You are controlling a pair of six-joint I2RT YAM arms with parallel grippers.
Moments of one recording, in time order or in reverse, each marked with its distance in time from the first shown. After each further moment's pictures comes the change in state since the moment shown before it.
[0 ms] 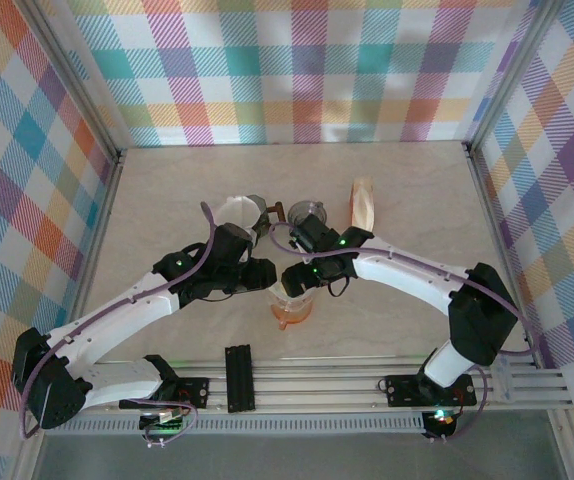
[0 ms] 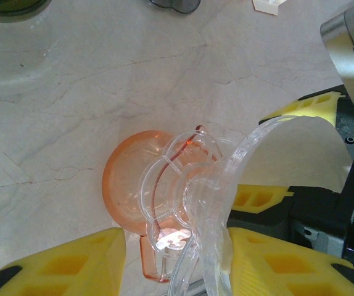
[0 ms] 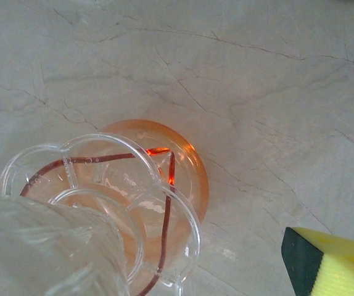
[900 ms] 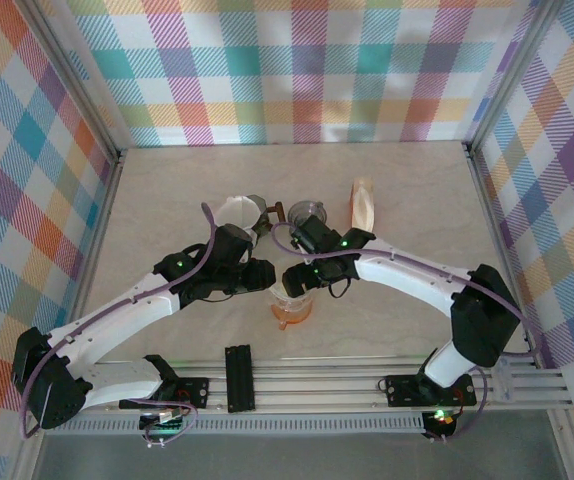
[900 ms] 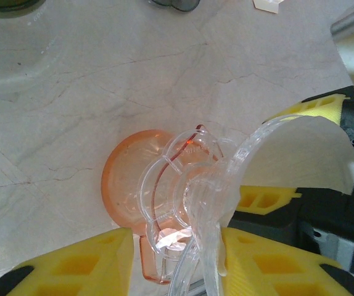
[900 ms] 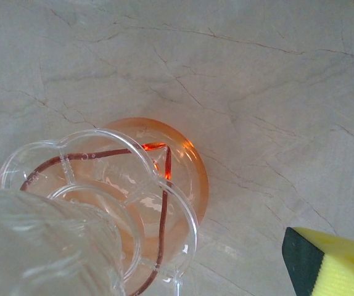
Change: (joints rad) left arm 0.000 0.000 -0.012 0.014 0.003 0.000; right arm 0.000 -0.014 -0.017 0.010 0.000 0.022
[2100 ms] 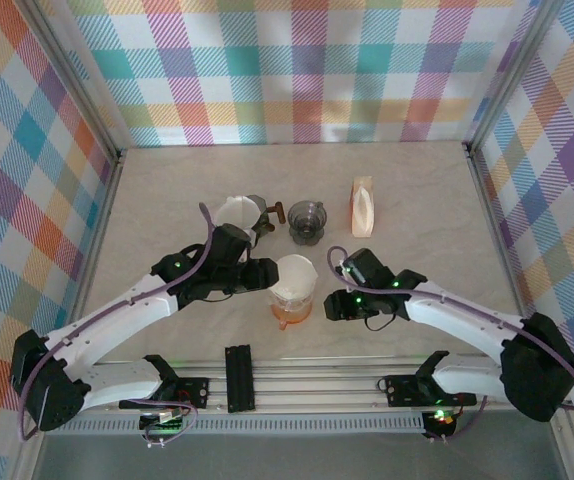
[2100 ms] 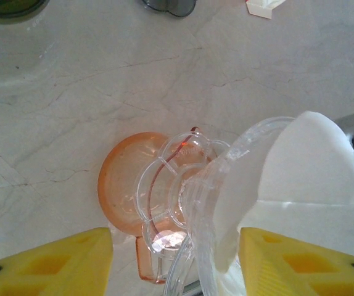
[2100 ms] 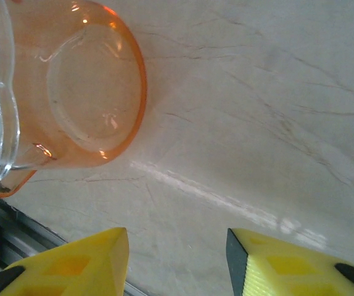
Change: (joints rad) left arm 0.000 -0.024 0.000 0.003 0.000 -0.007; right arm -0.127 -0.365 -0.539 0.253 -0.221 0.163
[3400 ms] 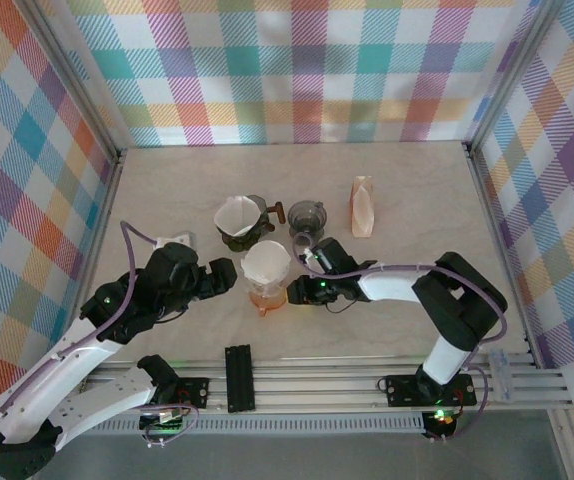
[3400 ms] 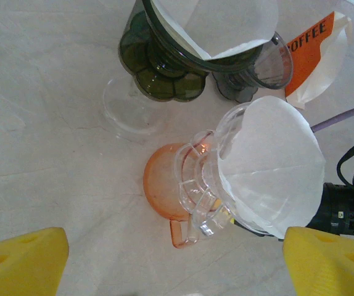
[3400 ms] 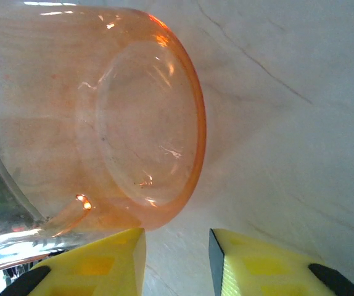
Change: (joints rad) left arm 0.026 -0.367 0.016 -0.299 -0.320 -0.020; right arm 0.019 0.499 0.132 0.538 -0.241 0.101
